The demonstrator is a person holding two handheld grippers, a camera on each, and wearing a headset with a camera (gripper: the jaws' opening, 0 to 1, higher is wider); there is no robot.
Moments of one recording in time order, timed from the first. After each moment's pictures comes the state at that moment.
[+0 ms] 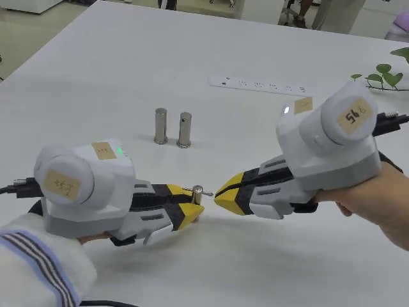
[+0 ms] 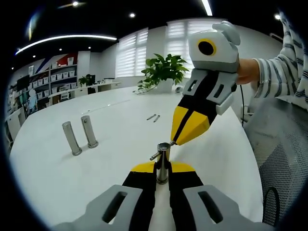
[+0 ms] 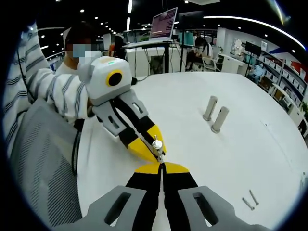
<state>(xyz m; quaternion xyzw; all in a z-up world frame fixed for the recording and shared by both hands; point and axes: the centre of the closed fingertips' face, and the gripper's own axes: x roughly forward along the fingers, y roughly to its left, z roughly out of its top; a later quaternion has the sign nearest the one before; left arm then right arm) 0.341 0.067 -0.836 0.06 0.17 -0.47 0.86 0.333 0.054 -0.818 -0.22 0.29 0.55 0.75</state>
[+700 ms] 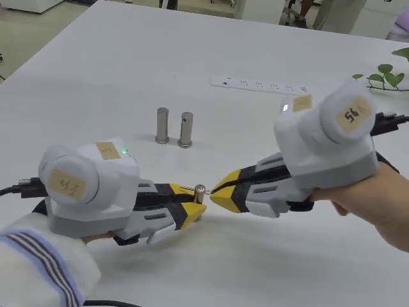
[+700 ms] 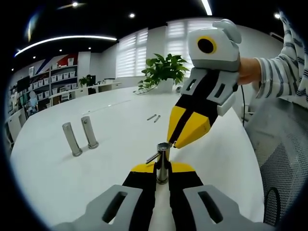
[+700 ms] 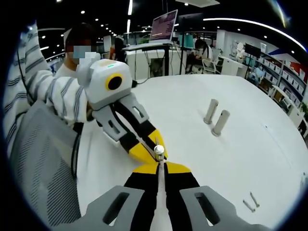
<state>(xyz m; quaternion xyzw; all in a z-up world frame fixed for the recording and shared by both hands) 0.342 0.066 -0.837 0.06 0.17 -0.47 0.86 0.332 0.060 -0.816 -0.22 0.28 0.55 0.75</state>
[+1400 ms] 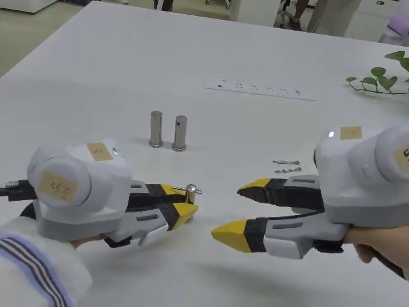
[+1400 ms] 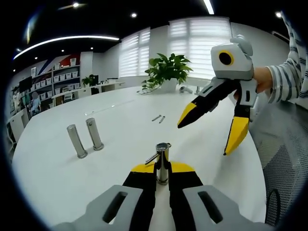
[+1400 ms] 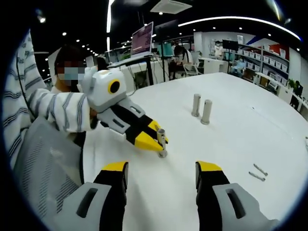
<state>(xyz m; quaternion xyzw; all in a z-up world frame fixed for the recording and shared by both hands) 0.350 0.072 -0.833 0.07 0.17 -0.45 0.87 0.321 0.031 -0.812 -0.12 0.28 0.50 0.81</state>
